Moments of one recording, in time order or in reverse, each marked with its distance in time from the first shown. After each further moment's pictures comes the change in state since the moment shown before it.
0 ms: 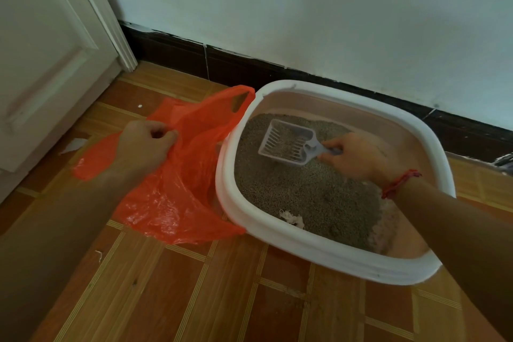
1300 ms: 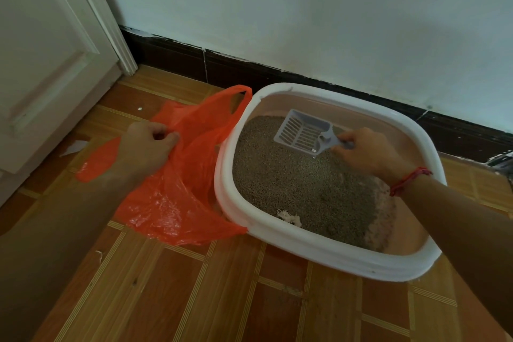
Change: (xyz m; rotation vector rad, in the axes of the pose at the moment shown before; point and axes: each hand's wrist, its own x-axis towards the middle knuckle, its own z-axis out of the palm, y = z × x) left_hand -0.009 0.009 -0.001 0.011 -0.027 0.018; right_hand 0.007 0.028 -0.006 -0.080 0.134 0.039
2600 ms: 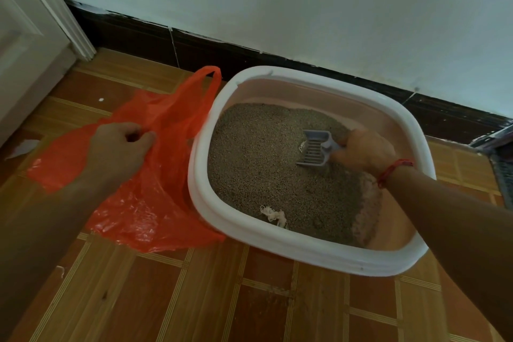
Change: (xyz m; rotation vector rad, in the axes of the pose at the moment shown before) left_hand 0.021 -0.024 0.031 0.034 0.013 0.002; right_hand 0.023 0.050 0.028 -0.145 -0.063 0.219
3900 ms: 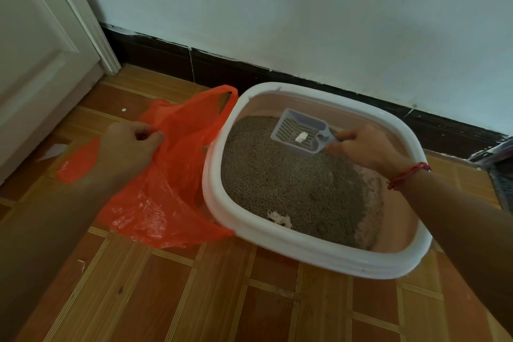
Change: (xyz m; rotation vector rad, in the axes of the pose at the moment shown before) left_hand -0.018 0.024 -0.032 -0.043 0.017 0.005; right_hand -0.044 -0.033 -0.050 0.415 -0.003 -0.122
